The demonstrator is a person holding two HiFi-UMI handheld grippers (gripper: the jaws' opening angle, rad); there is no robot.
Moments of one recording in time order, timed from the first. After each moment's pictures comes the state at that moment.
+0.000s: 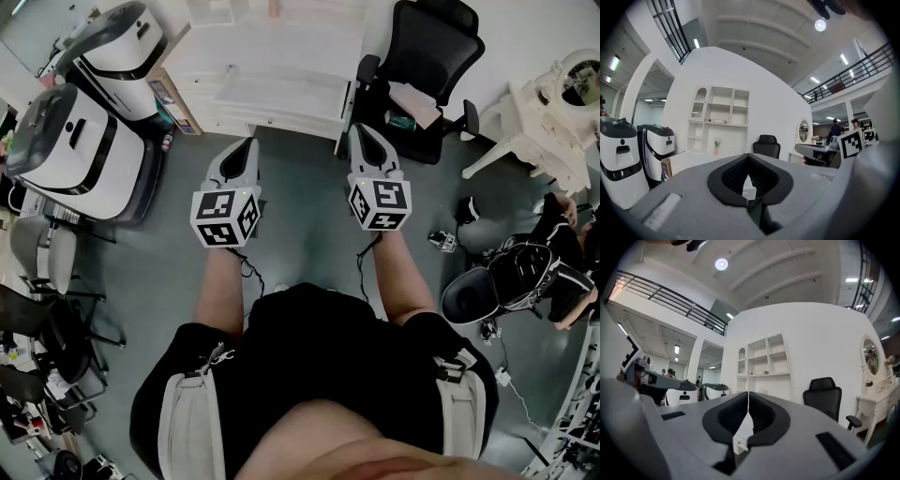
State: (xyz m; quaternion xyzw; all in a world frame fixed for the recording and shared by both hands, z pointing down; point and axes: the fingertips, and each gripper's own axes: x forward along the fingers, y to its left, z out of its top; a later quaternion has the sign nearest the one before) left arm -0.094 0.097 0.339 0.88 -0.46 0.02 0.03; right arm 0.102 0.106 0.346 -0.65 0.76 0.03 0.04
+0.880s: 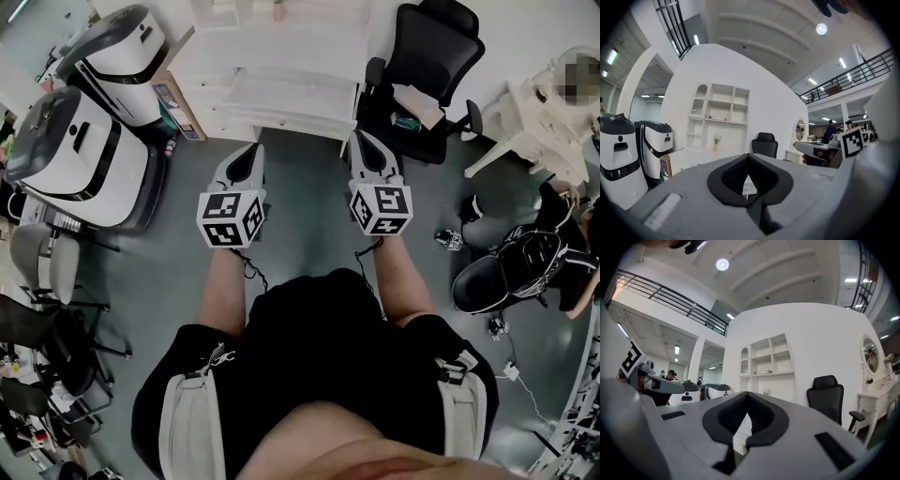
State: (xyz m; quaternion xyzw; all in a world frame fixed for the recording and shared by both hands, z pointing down) left arm -0.152 0.096 0.362 0.90 -0.44 0.03 0.05; right arm 0.033 0.115 0.359 -0.65 0.76 0.03 0.04
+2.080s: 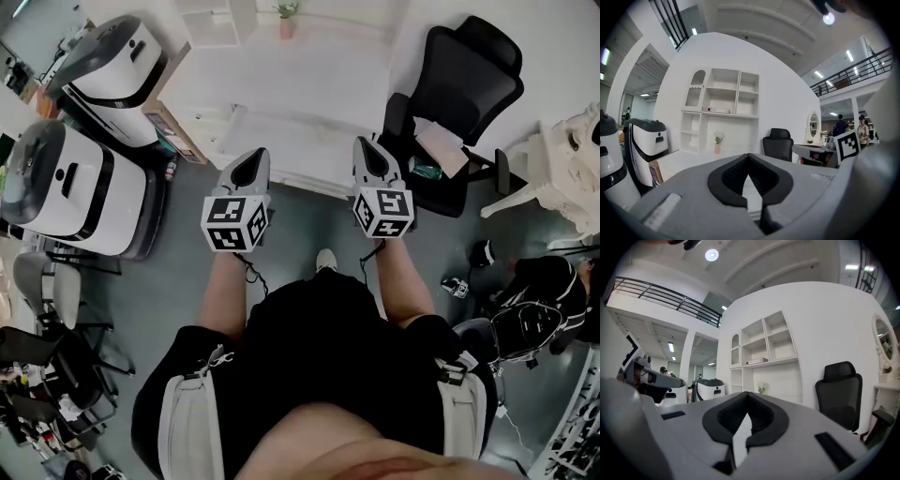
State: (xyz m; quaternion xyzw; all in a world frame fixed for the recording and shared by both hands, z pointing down) left arm -0.059 -0.195 0.380 0.89 -0.46 0.06 0.05; right arm 0.130 -0.192 0.396 -0.64 0.77 -0.01 0.02
